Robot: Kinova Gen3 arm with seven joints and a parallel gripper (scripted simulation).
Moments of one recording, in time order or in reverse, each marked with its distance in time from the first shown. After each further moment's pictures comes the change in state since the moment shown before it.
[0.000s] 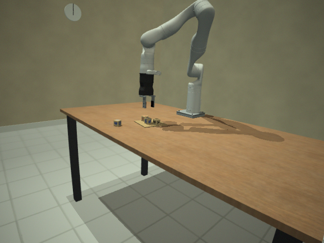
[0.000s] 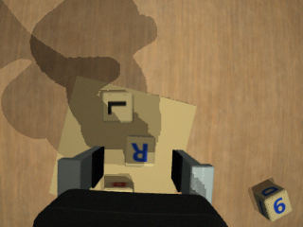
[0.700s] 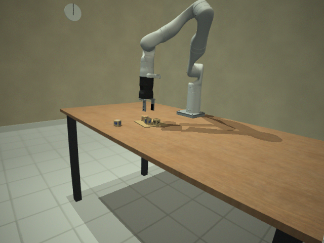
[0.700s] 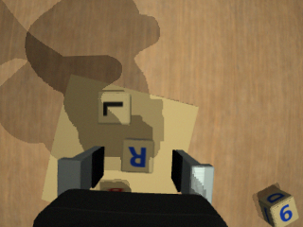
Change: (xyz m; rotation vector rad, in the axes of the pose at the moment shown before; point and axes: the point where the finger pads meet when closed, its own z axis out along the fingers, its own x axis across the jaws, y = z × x) arm 0.001 -0.002 0.018 0.003 0.005 -0.003
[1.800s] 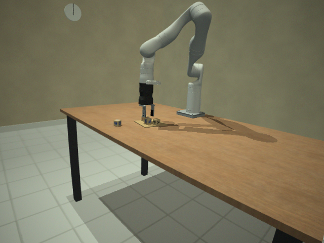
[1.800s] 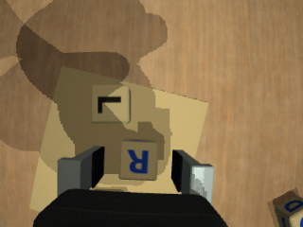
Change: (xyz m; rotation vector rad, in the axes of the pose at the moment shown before) arm -0.001 0.001 0.033 -0.002 -0.004 0.003
